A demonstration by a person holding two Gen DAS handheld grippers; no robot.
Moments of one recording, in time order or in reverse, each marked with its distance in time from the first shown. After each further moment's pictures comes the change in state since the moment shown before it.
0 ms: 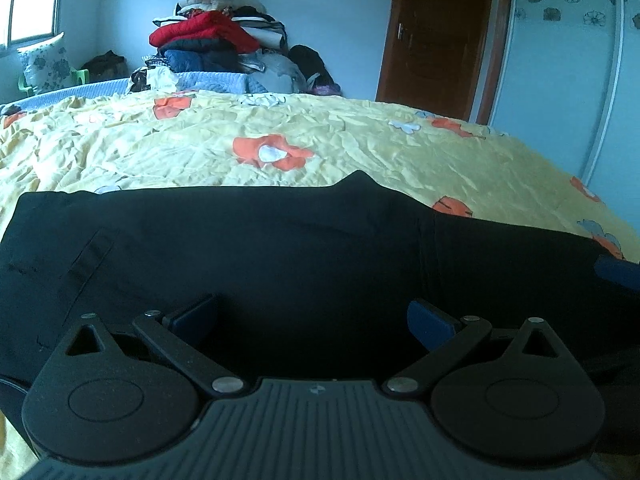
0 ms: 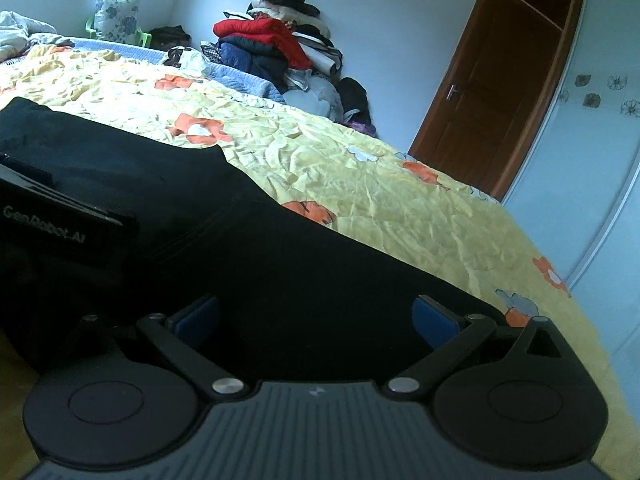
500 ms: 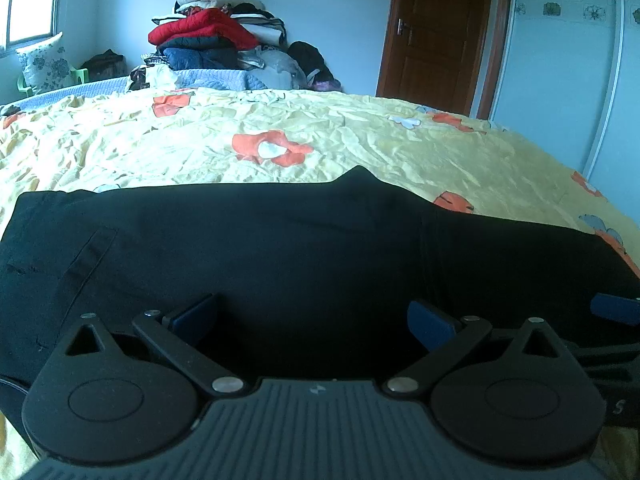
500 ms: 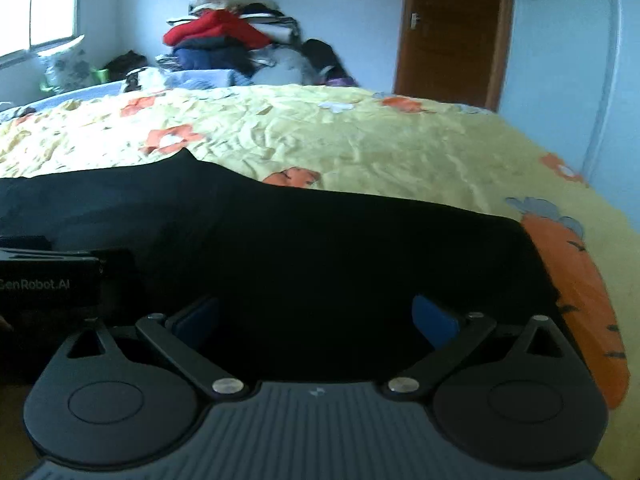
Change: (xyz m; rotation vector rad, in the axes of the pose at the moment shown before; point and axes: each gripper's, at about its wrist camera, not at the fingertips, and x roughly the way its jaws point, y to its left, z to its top) left arm 0.003 -0.002 0.001 0.010 0.014 0.009; right arm 0.008 -0.031 -0.009 0.341 0.120 0.084
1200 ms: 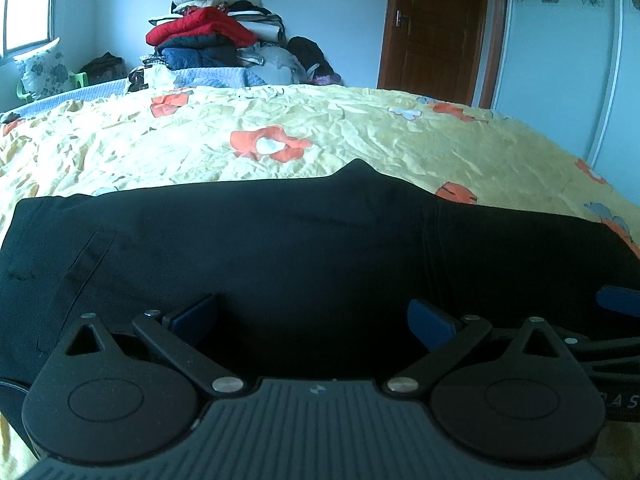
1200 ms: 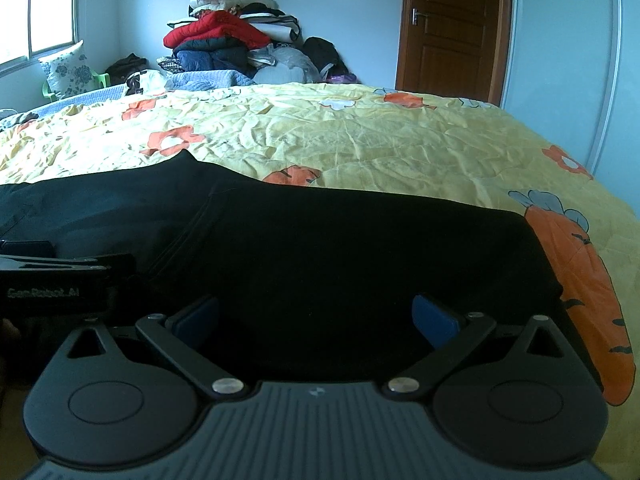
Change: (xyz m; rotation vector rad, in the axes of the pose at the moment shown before) left arm 0.004 -0.004 0.000 0.027 0.015 0.017; right arm 0.001 -0.003 0.002 0.014 0.004 0.019
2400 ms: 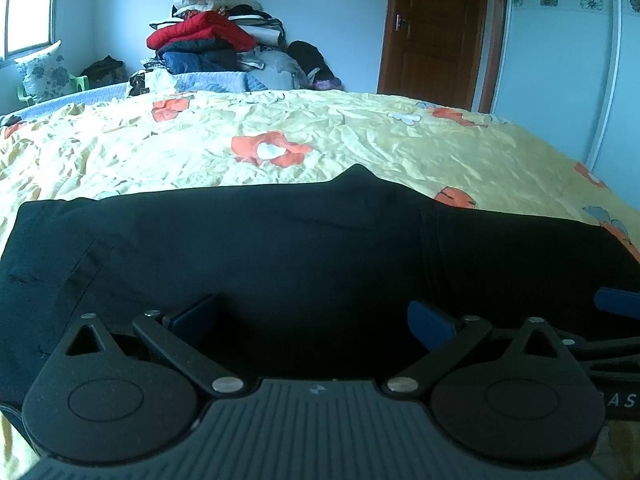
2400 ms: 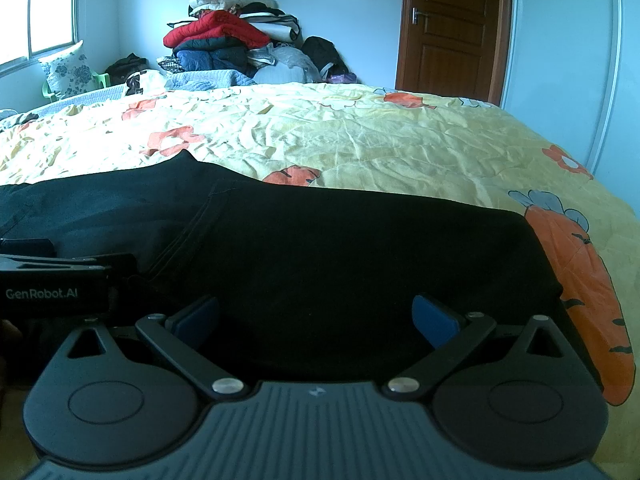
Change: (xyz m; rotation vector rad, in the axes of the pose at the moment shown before) left arm -0.003 -0.001 0.002 0.004 -0.012 0.007; right arm 0.001 -0.001 0.000 0.004 0.001 0.000
